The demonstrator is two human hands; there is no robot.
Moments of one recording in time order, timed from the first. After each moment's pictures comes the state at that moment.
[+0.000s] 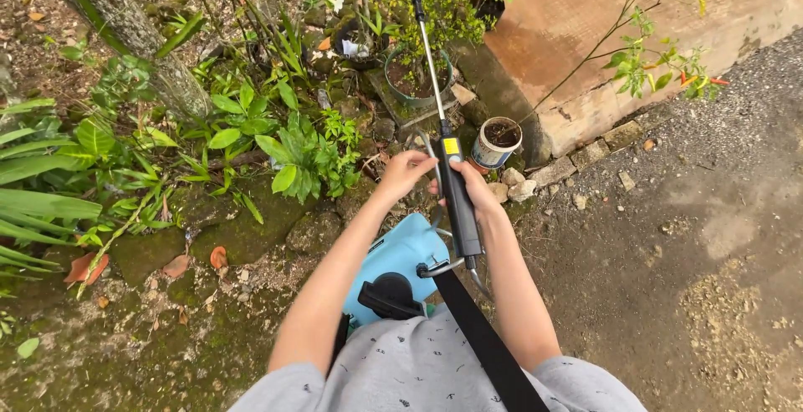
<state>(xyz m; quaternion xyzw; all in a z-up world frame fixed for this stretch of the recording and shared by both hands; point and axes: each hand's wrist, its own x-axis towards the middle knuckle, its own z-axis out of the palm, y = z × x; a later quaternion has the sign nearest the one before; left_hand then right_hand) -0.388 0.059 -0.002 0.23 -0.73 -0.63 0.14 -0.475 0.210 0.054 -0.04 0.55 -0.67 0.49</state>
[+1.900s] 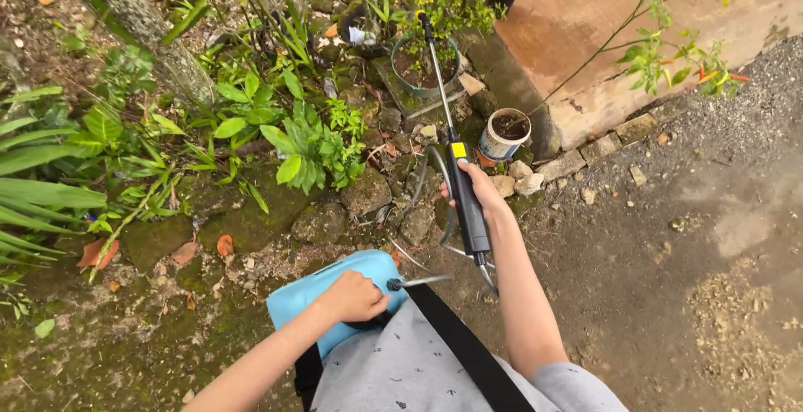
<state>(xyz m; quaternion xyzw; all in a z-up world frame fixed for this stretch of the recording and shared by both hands) -0.163 0.134 -0.042 -0.03 -0.98 -0.19 -0.10 -0.483 0.221 0.050 -0.02 0.59 -0.63 0.50</state>
